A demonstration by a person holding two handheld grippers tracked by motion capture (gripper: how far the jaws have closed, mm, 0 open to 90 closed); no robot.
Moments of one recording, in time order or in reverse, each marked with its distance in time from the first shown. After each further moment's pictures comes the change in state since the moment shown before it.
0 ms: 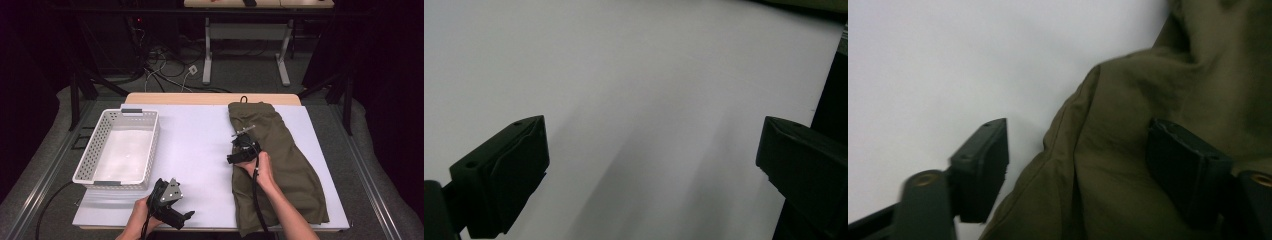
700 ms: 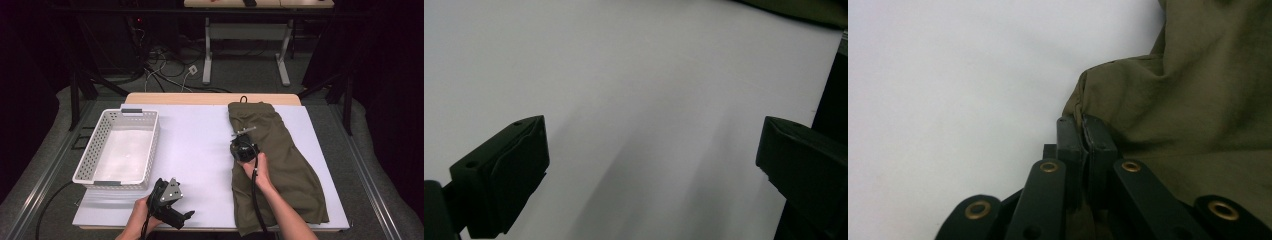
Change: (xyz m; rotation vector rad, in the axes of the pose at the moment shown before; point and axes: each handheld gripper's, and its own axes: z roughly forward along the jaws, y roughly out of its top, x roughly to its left) left arm 0.000 0.000 0.000 -0.001 0.000 -0.001; right arm 0.004 -0.001 0.007 -0.061 0.015 0.061
